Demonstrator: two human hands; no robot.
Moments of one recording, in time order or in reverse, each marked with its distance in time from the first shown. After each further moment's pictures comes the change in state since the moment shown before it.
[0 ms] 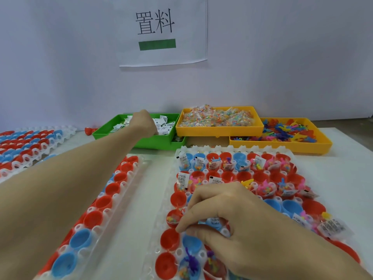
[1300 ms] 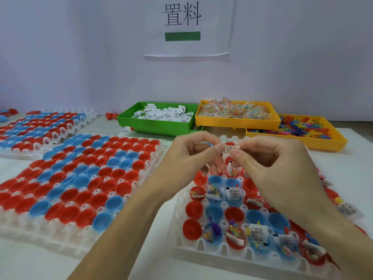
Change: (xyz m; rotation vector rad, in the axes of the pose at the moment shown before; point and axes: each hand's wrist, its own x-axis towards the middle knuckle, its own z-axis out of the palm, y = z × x) left_hand -0.206 -0.009 -0.003 -1.132 -0.391 0.522; right_hand -0.002 0.003 0.004 0.163 0.732 0.203
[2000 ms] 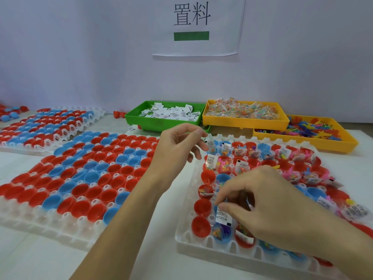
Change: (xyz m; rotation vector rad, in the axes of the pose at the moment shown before) left_hand 0.002 -0.005 -0.025 0.073 0.302 -0.001; right_hand -0.017 -0.006 0.006 -0.297 -0.612 -0.106
